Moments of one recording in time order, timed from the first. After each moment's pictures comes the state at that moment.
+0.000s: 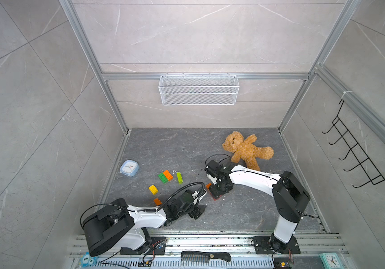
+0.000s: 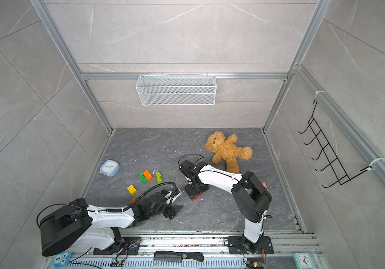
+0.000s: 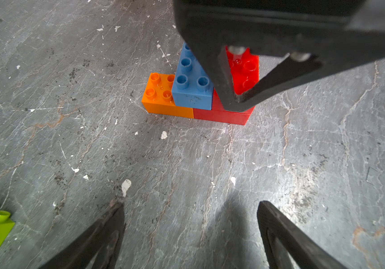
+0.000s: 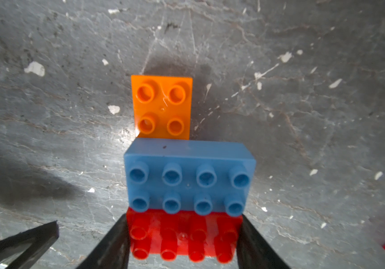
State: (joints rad) left arm -1.01 1.35 0.31 0.37 -0.11 0.03; right arm 0.80 1.83 1.26 -0.91 0.01 0.23
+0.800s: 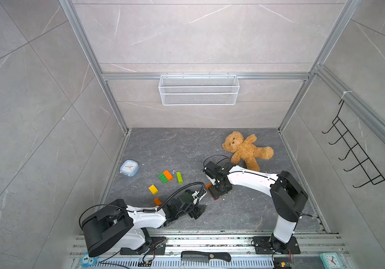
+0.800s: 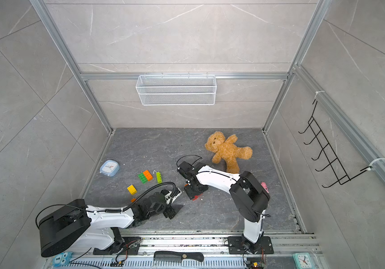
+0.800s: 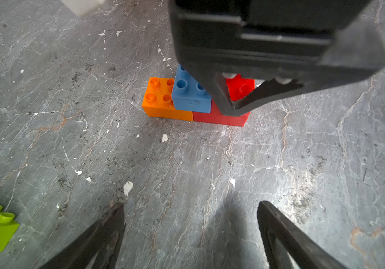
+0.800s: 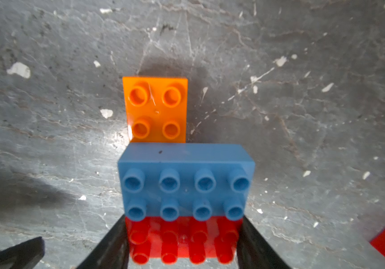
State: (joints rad) left arm -1.01 1.34 0.31 0.37 -0.11 0.03; right arm 0.82 1.86 1.26 -0.91 0.06 0.24
